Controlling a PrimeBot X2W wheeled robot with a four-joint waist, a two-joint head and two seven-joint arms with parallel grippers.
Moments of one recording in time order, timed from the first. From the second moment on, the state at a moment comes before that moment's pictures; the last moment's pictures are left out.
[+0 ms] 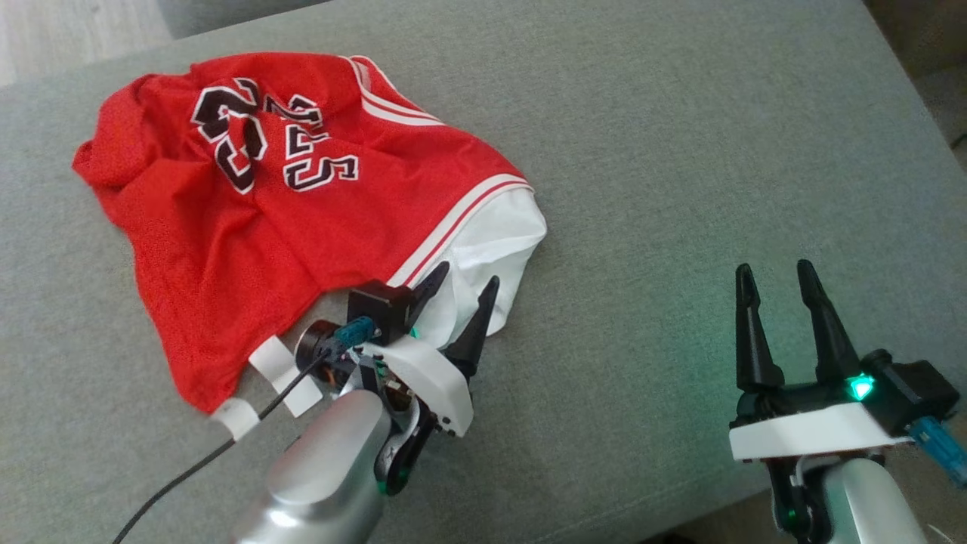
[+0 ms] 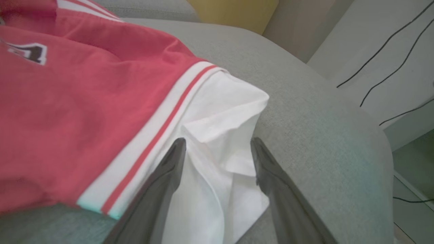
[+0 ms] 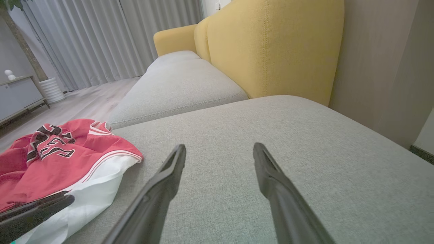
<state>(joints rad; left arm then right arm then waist) -0.49 0.05 -0.68 0.58 -0.55 -0.07 -0.04 -0.03 -0.04 0.06 0.11 0.22 0.12 -0.25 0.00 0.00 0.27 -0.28</state>
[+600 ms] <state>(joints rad) -0.59 0.05 -0.84 0.64 -0.60 -0.07 -0.08 -0.04 -0.04 0.07 0.11 0.23 0.12 -0.25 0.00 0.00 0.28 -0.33</state>
